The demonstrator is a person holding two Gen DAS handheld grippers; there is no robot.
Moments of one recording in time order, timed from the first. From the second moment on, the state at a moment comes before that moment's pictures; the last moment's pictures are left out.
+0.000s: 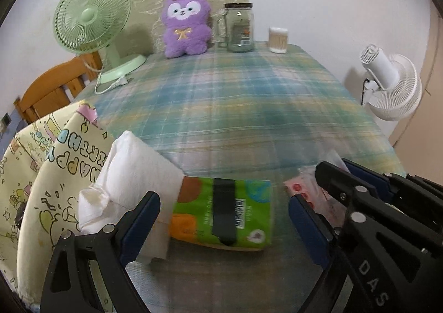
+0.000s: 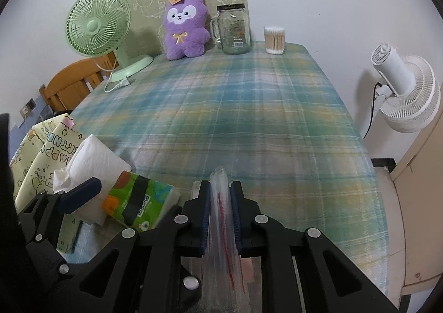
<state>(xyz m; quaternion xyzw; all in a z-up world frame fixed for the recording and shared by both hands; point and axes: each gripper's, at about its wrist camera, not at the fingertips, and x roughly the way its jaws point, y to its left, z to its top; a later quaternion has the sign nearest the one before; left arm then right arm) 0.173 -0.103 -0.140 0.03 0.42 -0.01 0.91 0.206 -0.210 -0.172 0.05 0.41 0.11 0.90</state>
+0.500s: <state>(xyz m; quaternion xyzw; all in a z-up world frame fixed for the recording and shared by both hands) 0.175 -0.094 -0.151 0.01 0.44 -0.04 0.90 0.205 -0.199 -0.175 0.04 0.42 0.09 0.90</state>
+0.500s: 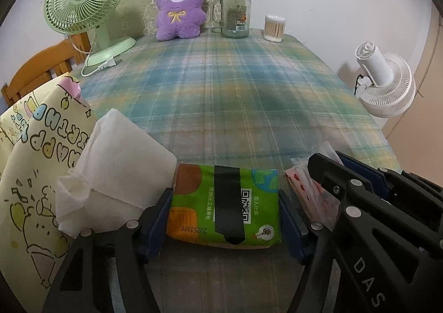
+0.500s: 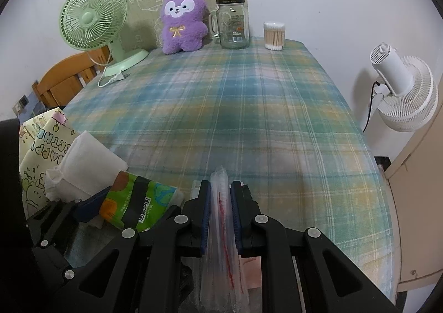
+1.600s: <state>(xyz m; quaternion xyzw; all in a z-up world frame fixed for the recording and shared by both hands) 0.117 -0.113 -0.084 0.02 0.38 -0.05 0.92 0.145 -0.223 -0.116 0.07 0.37 0.08 0.92</state>
